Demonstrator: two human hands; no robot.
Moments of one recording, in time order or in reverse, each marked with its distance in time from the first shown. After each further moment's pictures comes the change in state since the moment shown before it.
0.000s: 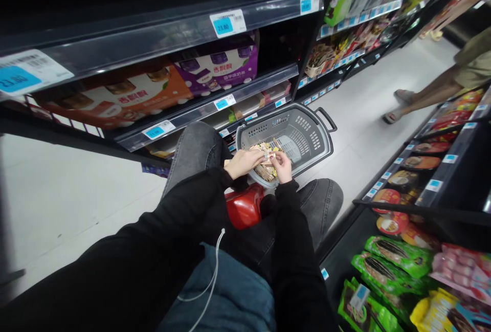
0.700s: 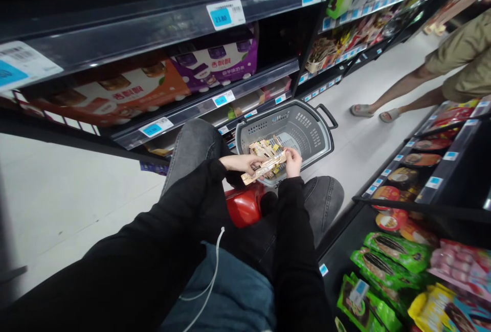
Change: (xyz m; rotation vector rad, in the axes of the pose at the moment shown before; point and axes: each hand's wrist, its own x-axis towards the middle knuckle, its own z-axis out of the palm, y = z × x) left_hand 0.007 -0.007 -0.009 -1.282 -0.739 -0.199; right_hand 0.021 0.013 -0.032 -0.176 0.285 -0.043
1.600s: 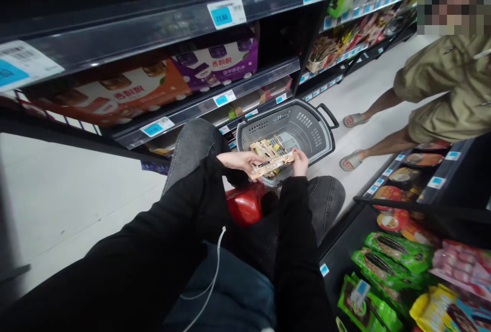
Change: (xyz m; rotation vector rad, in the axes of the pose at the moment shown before) left_hand -0.012 0.004 -0.007 -0.206 -0.127 -0.053; right_hand 0.010 0.007 -0.012 0.193 0.157 0.127
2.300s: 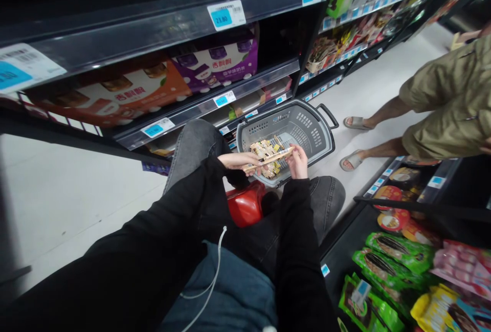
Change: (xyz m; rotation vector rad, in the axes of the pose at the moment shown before) left_hand 0.006 -0.003 -0.003 0.016 0.254 -0.107; right_hand -0.018 -0.024 0.001 0.172 -0.353 -0.055
